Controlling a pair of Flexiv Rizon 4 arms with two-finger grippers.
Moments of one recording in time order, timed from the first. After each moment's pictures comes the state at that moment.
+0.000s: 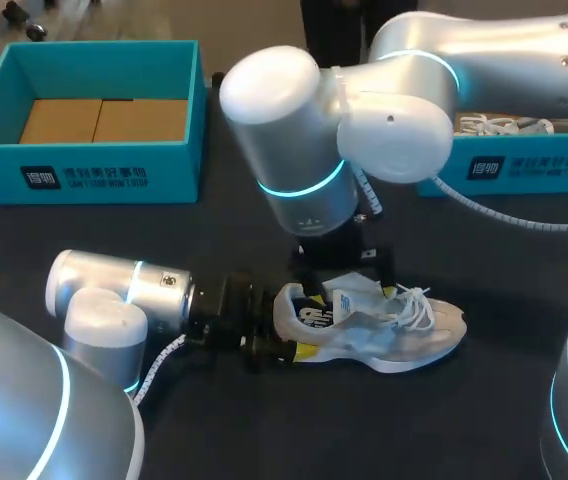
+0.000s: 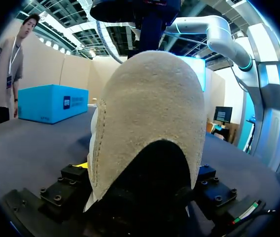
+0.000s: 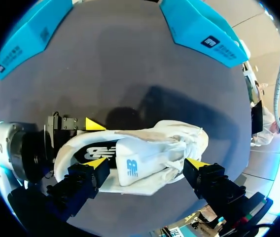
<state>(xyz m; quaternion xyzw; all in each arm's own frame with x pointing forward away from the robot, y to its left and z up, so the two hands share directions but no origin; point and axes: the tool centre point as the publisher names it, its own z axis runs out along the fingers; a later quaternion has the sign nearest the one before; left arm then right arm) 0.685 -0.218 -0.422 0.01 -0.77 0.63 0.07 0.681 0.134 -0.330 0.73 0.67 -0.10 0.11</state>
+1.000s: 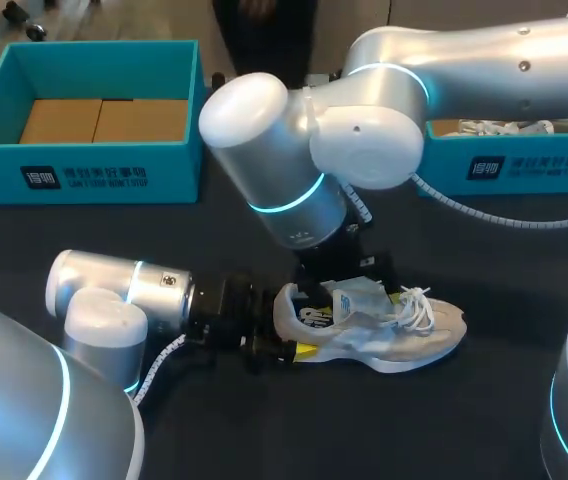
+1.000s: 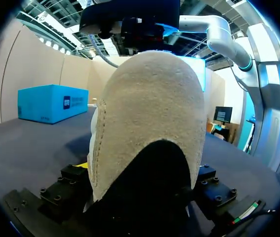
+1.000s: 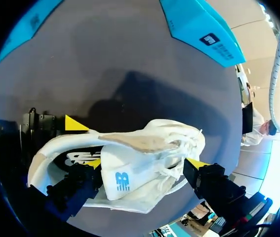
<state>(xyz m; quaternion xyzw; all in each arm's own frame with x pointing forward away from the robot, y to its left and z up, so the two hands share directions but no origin) 0.685 -0.218 -0.422 0.01 -0.77 0.63 0.07 0.681 0.116 -0.353 0.72 0.66 -0.16 0.13</state>
